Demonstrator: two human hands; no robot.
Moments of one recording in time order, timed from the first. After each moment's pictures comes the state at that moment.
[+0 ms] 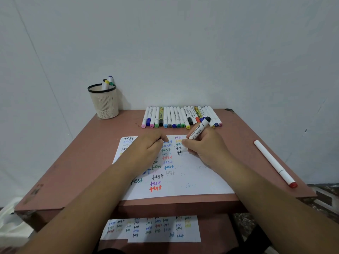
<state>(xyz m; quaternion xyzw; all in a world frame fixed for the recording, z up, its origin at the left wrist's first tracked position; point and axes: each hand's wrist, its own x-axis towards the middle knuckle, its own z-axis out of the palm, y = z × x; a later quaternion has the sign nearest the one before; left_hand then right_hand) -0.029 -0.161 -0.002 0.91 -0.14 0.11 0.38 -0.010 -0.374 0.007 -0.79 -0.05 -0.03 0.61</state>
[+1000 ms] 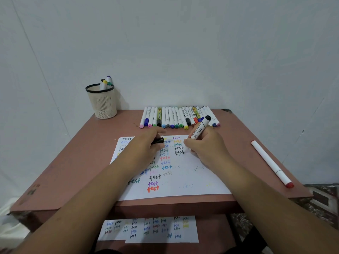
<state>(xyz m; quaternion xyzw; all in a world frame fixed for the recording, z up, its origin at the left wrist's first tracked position) -0.023 -0.163 -0.003 0.92 -0.15 0.12 0.35 -0.011 -0.378 0.007 -0.83 -0.03 -0.07 0.56</state>
